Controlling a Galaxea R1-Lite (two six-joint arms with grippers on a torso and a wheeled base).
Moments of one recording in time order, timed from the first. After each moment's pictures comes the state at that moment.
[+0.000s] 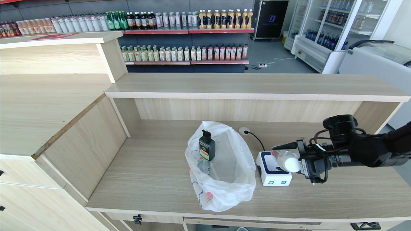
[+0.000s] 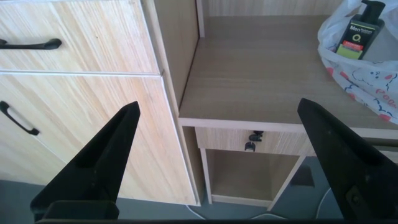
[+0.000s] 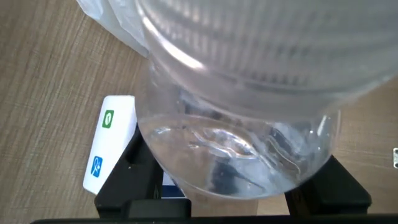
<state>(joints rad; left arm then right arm) 0.00 0.00 0.00 0.04 0.08 0.07 0.03 1.98 -0.91 -0.29 0.86 -1.86</state>
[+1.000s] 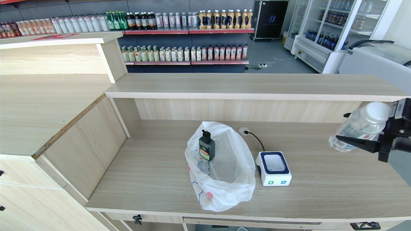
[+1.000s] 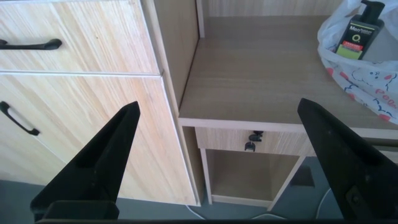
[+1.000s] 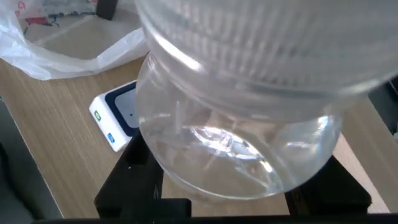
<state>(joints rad) 0.00 0.00 0.00 0.04 0.08 0.07 -0.28 1.46 -0.76 -0.34 0.87 -1.06</state>
